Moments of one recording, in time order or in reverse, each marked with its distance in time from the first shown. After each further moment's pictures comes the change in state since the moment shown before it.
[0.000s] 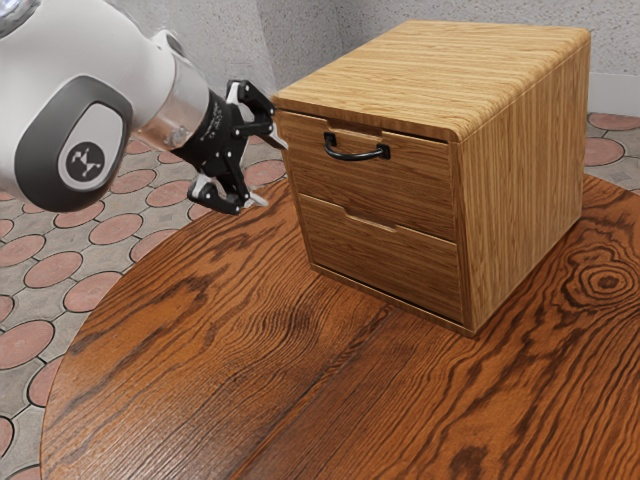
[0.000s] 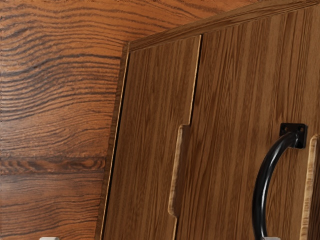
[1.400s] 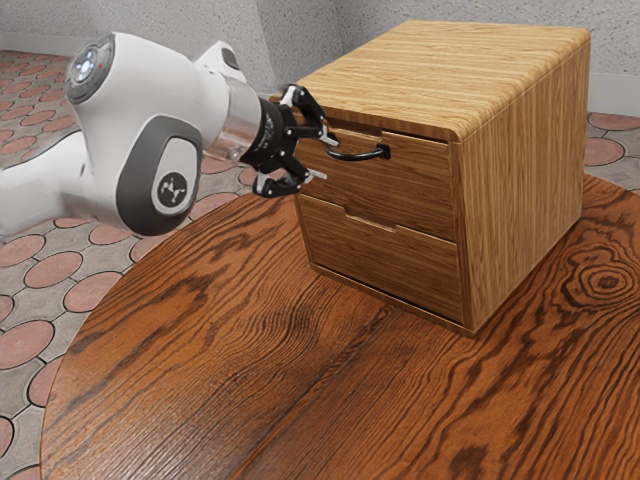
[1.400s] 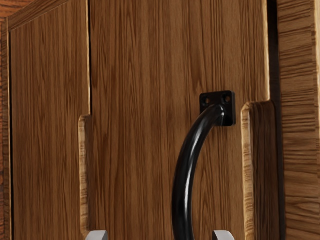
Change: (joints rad) arm 0.012 0.209 -0.017 0.057 -0.082 0.328 0.221
